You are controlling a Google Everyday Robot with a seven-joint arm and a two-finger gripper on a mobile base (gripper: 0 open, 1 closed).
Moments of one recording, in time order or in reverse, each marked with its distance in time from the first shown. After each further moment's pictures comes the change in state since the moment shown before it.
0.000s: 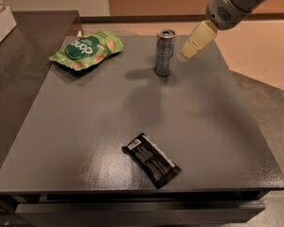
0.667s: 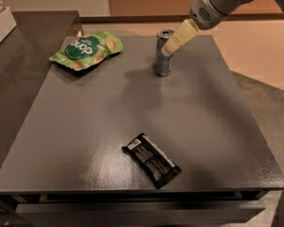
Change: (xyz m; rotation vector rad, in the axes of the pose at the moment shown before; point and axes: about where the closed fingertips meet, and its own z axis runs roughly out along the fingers) arm -0.033 -0.013 0.046 -0.056 -0.068 0.067
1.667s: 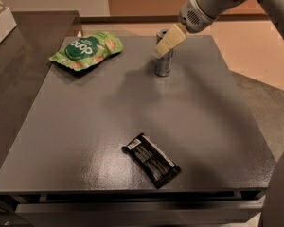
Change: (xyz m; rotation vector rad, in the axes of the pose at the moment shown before) arm -0.013 0.016 0.028 -0.069 -0.006 -0.004
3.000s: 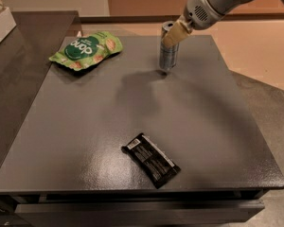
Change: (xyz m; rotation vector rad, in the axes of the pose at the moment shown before) arm -0.008 0.025 -0.031 -0.012 -0.061 -0.035
